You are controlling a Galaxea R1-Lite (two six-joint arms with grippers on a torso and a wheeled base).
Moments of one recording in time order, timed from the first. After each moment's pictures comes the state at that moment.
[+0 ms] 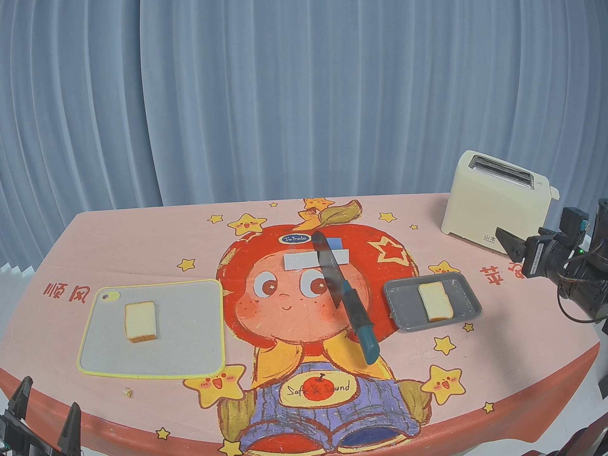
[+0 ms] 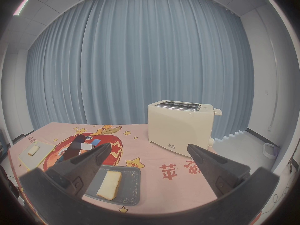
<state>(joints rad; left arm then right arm) 0.01 0.02 -0.02 0.00 -0.02 0.01 0.25 1.42 -0.47 -0.70 -0.22 0.10</state>
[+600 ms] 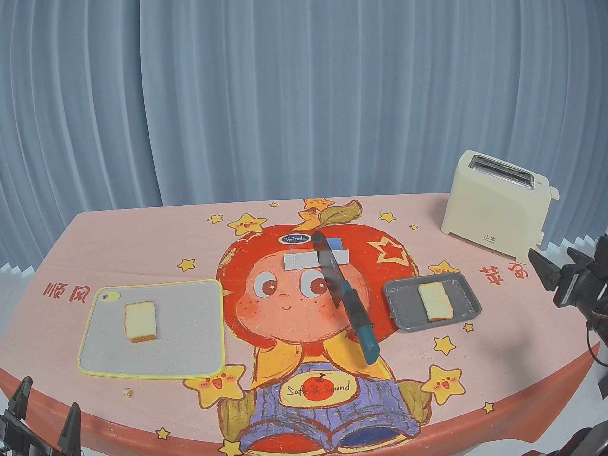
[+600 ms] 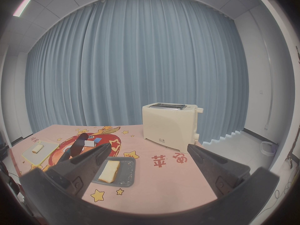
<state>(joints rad) 0.01 0.02 -0.02 0.00 -0.02 0.01 0.23 1.18 -0.29 -0.70 -0.22 0.10</state>
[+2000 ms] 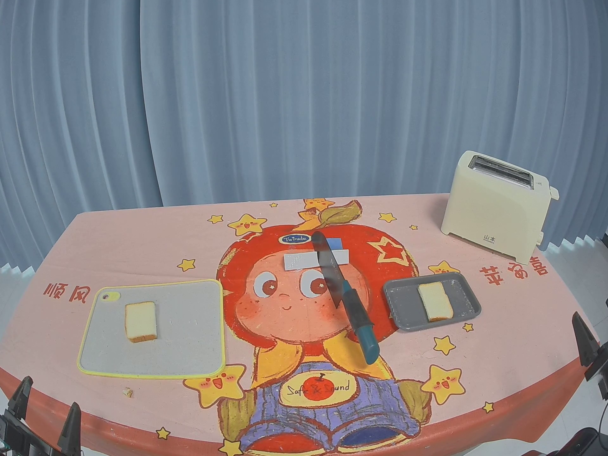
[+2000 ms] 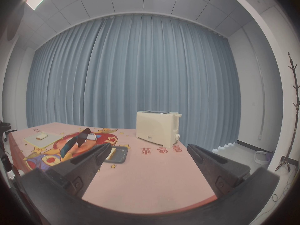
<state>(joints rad) 0.01 0.02 -0.02 0.00 -0.02 0.01 0.18 0.60 -0.02 -0.54 -0.20 -0.01</state>
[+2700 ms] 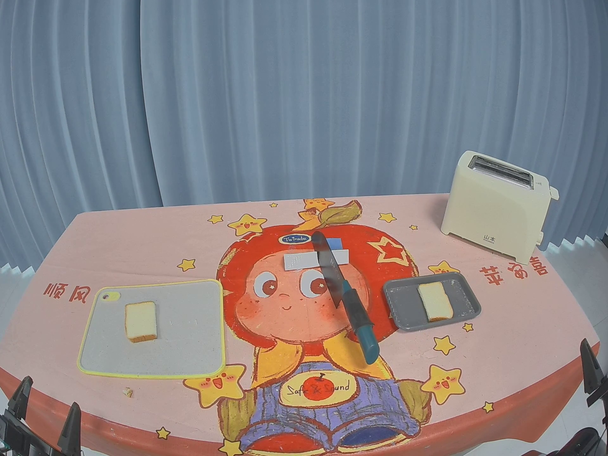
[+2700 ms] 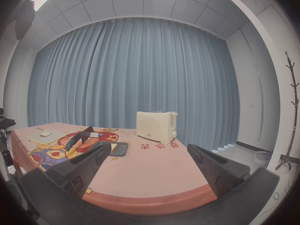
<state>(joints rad) 0.01 0.02 -0.02 0.00 -0.02 0.01 0.18 0.31 -0.02 -0.28 -0.20 -0.01</state>
